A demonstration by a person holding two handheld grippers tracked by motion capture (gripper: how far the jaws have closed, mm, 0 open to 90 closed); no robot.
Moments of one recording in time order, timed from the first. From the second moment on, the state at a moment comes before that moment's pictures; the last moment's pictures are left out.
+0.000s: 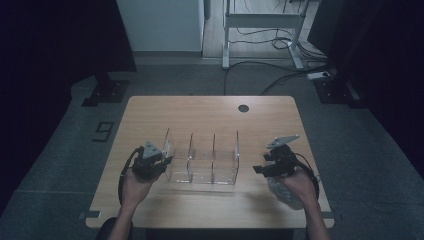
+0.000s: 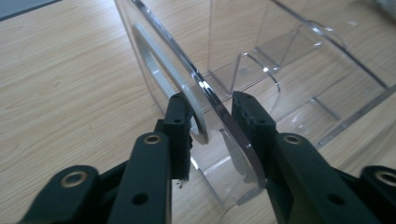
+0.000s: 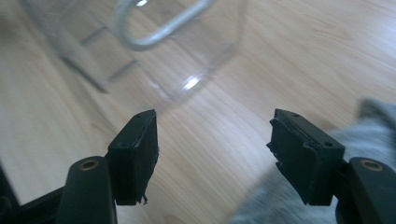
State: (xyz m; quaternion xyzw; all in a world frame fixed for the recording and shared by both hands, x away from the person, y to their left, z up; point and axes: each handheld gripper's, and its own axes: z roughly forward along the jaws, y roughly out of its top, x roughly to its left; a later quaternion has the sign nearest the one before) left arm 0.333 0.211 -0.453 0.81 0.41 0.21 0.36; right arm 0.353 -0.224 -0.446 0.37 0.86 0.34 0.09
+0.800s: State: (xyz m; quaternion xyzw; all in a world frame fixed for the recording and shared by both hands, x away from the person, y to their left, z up) left arm 0.340 0.226 -0.453 0.79 0.43 0.22 0.37; right arm 0.358 -0.273 -0.482 0.47 0.83 0.27 0.10
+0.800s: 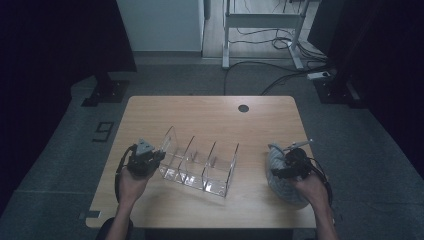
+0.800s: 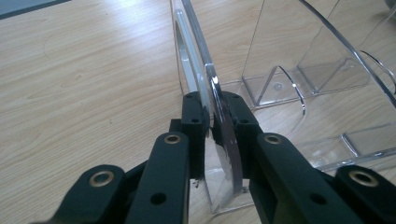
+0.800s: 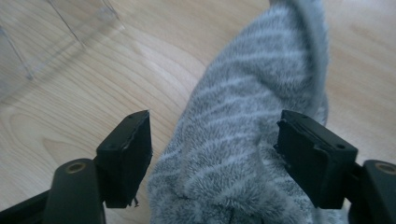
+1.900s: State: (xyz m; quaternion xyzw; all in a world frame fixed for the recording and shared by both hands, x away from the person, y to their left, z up) left arm 0.341 0.230 -0.449 0.79 0.43 0.23 0.37; right arm 0.354 -0.276 -0.495 0.50 0.83 0.24 0.11
